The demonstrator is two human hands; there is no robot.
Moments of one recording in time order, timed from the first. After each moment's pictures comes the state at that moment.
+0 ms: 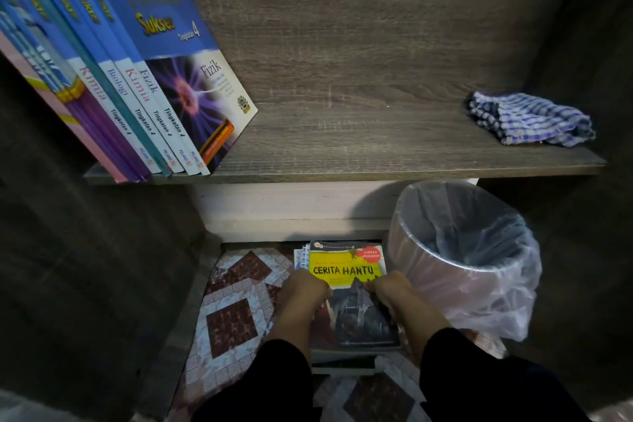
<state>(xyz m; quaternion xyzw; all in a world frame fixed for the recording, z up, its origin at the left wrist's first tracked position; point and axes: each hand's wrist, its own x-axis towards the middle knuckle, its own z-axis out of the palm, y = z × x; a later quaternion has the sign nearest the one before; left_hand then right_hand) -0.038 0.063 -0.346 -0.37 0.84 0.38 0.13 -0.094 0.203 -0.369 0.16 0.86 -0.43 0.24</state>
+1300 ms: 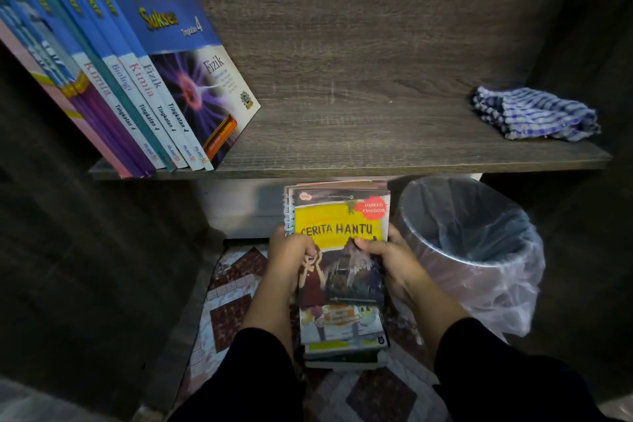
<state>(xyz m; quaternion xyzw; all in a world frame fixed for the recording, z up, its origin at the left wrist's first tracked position) -0.048 0.030 -0.304 -0.35 0.64 0.68 -0.03 -0.095 0.201 -0.328 0.02 0.58 -0.79 0.21</state>
